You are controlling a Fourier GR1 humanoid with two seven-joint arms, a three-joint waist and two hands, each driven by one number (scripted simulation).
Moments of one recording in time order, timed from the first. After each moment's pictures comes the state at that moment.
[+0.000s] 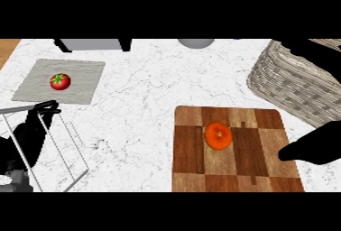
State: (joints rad) left arm -0.01 0.34 0.10 -1.49 0.22 0.03 0.11; right arm -0.64 -0.56 0.07 -1.99 -0.09 0.49 1.02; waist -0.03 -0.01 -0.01
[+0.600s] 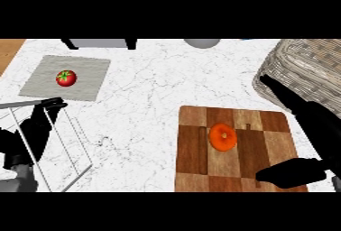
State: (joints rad) left arm -0.05 0.32 0.10 -1.48 0.20 0.03 0.13; right arm -0.26 -0.44 0.17 -2.10 0.27 0.36 0.78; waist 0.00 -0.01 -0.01
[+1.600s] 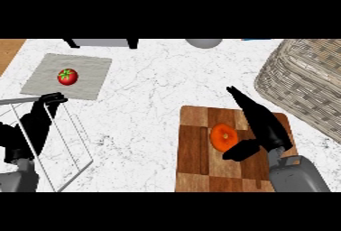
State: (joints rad) left arm -0.09 0.31 0.13 -1.44 0.16 0.00 0.12; right arm -0.24 -0.26 0.27 -1.63 0.54 0.18 0.47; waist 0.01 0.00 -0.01
